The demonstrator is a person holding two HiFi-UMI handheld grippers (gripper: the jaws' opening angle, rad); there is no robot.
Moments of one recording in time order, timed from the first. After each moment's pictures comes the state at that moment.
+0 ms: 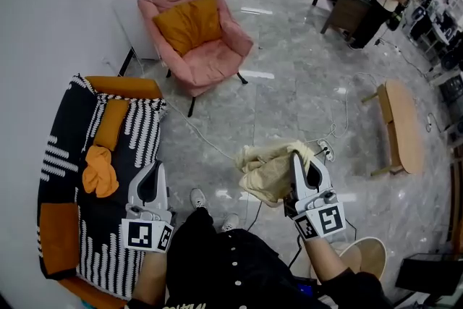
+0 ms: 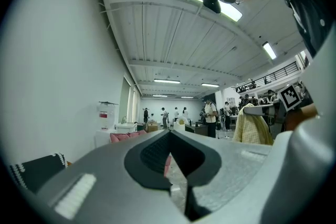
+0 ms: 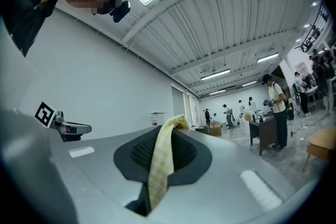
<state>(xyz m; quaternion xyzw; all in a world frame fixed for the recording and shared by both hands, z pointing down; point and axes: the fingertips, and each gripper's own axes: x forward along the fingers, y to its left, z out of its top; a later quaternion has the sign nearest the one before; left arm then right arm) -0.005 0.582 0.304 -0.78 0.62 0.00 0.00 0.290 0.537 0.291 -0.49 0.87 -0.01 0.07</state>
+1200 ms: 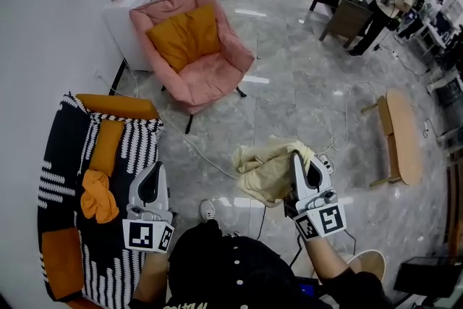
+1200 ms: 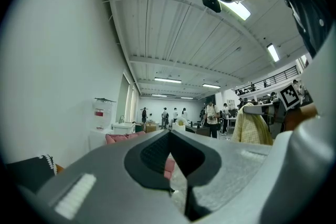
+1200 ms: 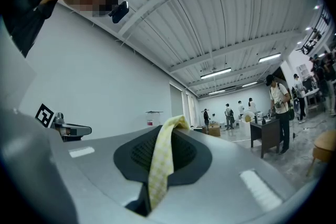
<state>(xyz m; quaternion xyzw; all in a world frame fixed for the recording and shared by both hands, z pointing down) -0.053 0.440 0.311 -0.79 0.61 0.01 -0.01 0.242 0.401 0.287 -0.49 0.87 -0.01 0.06</state>
